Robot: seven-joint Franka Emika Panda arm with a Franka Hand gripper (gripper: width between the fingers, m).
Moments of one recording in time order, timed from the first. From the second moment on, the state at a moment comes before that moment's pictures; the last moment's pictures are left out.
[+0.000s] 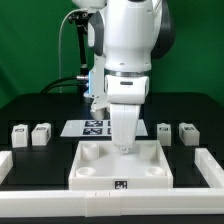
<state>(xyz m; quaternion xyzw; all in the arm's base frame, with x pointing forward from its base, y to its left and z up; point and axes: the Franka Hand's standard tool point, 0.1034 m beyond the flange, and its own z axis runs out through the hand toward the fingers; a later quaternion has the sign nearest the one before) 0.462 0.014 0.009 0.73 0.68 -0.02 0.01</state>
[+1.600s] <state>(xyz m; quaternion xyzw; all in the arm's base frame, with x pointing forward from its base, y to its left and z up) 0.481 0.076 0.009 0.70 0.71 -0.02 0.02</state>
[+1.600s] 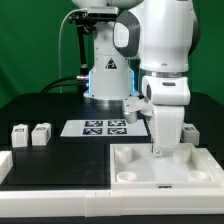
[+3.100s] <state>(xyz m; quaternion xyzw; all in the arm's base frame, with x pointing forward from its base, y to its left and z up) 0.466 0.080 0.036 0.75 0.66 -0.01 0.03</state>
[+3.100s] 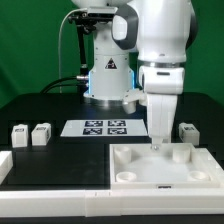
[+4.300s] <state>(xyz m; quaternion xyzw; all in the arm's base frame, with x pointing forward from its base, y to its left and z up) 0.422 0.108 0.049 0.99 0.10 0.02 -0.01</state>
